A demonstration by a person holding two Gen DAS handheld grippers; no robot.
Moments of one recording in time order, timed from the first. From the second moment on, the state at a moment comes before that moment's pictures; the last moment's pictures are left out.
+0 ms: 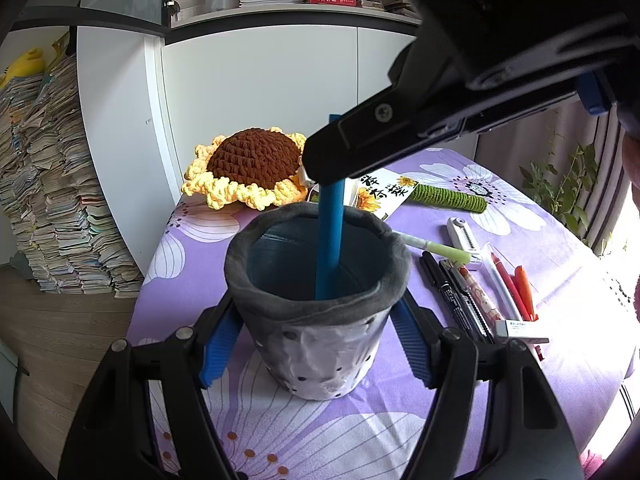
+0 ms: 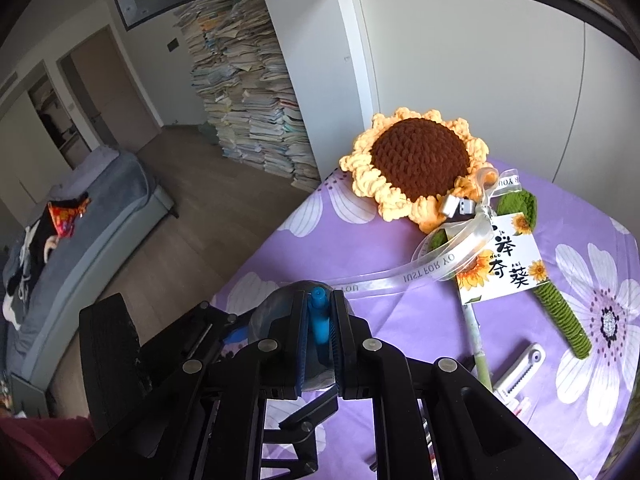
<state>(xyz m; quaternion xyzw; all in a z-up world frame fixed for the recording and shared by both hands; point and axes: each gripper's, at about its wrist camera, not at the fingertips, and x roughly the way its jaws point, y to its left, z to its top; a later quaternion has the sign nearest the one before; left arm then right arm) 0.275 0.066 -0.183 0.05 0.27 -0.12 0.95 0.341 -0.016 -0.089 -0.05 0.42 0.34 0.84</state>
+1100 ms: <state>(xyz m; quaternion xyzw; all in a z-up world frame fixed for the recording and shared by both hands) 0.275 0.066 -0.183 0.05 0.27 -0.12 0.95 0.441 -0.048 -0.193 -0.14 0.51 0.20 0.82</state>
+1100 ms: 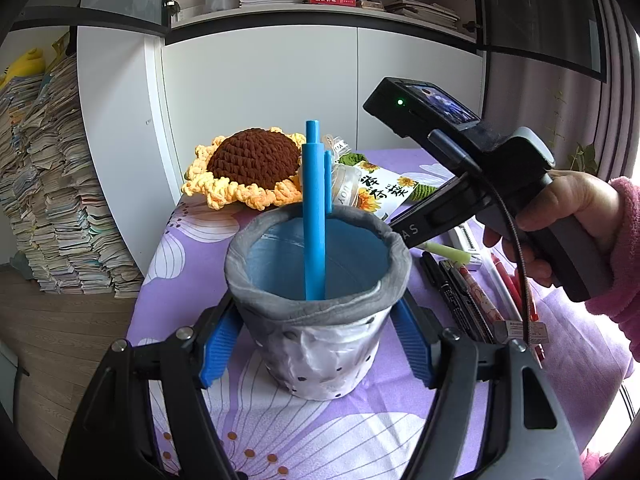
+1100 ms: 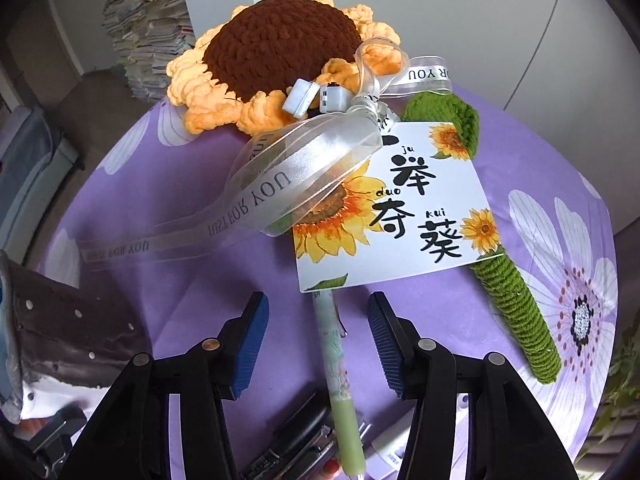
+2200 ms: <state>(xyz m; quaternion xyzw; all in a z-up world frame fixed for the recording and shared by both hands) 0.275 0.066 -0.182 0.05 0.27 -0.12 0.95 0.307 -0.062 -0.031 -0.08 0.32 0.28 0.90</state>
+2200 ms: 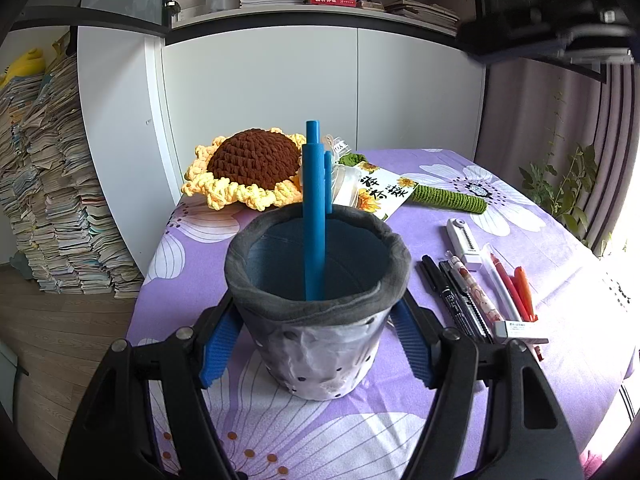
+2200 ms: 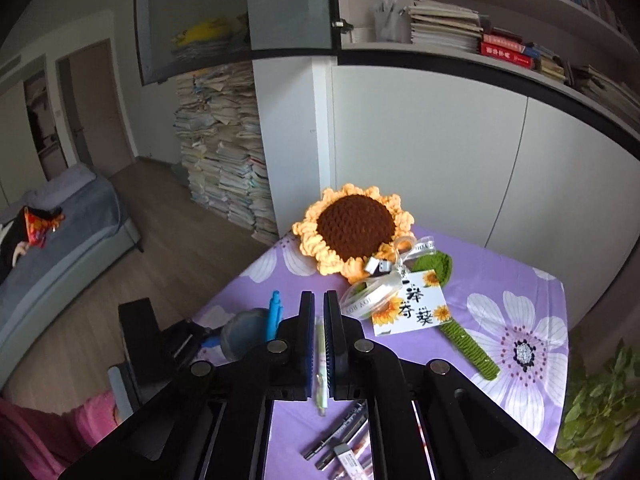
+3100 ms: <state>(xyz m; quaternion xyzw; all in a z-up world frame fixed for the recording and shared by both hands) 0.275 0.066 -0.182 0.05 0.27 -0.12 0.95 0.342 -0.054 -0.202 -0.08 0.52 0.29 0.80</state>
